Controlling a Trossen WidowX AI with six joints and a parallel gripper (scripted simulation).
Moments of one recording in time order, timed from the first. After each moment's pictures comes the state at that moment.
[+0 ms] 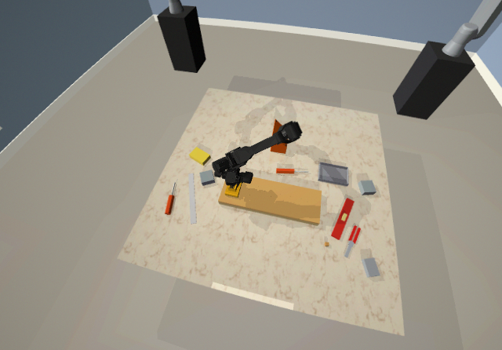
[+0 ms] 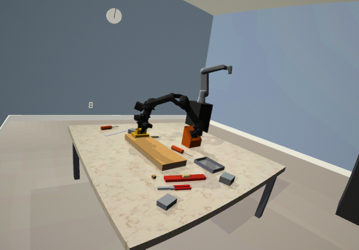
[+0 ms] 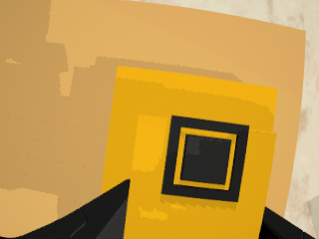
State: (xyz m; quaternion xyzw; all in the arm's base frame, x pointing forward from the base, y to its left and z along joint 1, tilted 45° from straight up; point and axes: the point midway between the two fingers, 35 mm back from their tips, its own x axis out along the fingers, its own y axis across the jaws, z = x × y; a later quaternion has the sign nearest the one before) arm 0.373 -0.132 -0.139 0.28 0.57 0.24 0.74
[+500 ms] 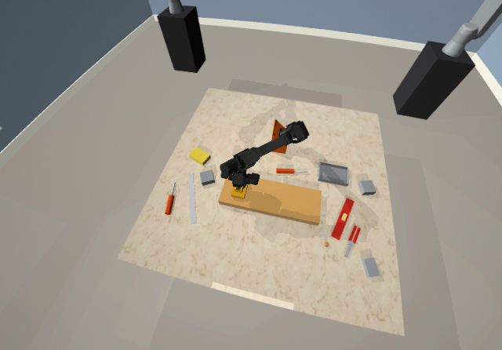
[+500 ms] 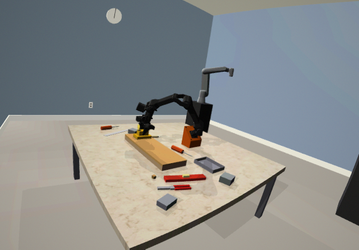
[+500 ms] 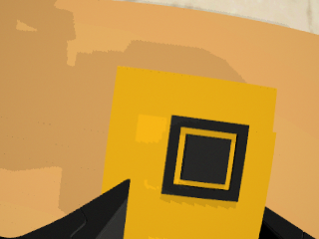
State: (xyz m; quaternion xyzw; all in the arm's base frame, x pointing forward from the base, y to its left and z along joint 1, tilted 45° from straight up) arm 0.373 -0.107 -0.116 0.28 0.57 0.24 0.74
